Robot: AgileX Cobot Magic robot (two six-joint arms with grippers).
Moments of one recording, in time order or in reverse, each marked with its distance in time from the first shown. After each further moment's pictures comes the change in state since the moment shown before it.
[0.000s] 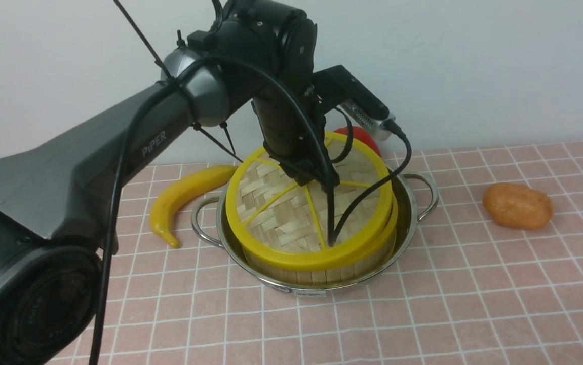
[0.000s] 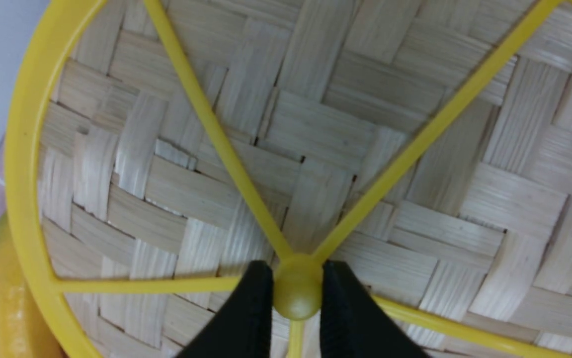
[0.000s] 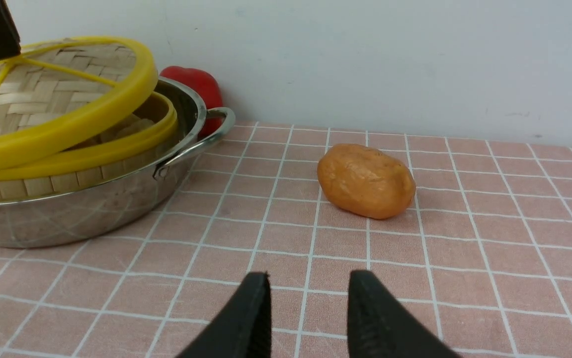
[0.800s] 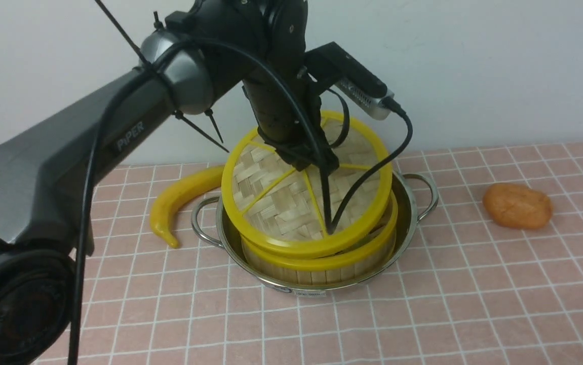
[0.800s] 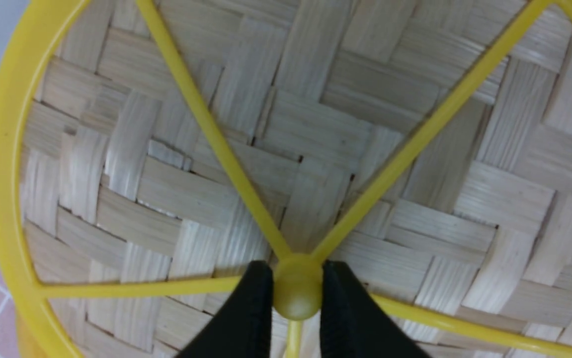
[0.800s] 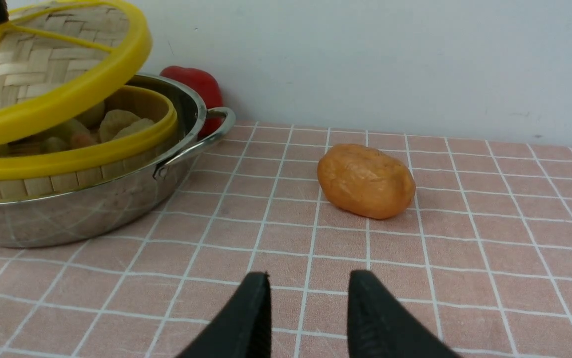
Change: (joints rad) right arm 0.000 0.000 0.000 0.000 0.000 0.000; left arm 0.000 -0.049 0.001 0.003 0.000 -0.047
